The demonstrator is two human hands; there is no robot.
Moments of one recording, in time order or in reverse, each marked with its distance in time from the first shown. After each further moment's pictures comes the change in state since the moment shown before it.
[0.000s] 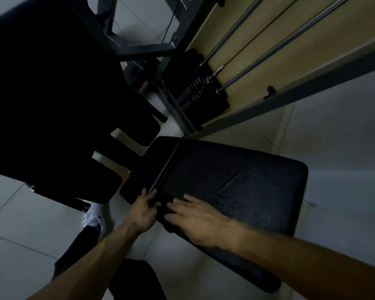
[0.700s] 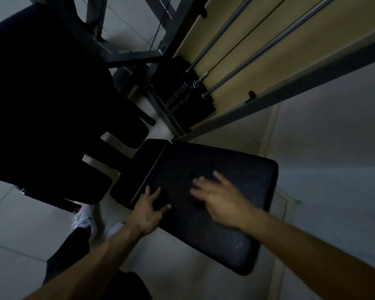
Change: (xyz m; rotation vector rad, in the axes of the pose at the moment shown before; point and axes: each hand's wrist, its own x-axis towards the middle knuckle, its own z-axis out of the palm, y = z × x) left_hand -0.036 0.050 0.014 0.060 -0.085 0.050; right_hand -0.080 0.049 -0.044 -0.132 0.195 0.255
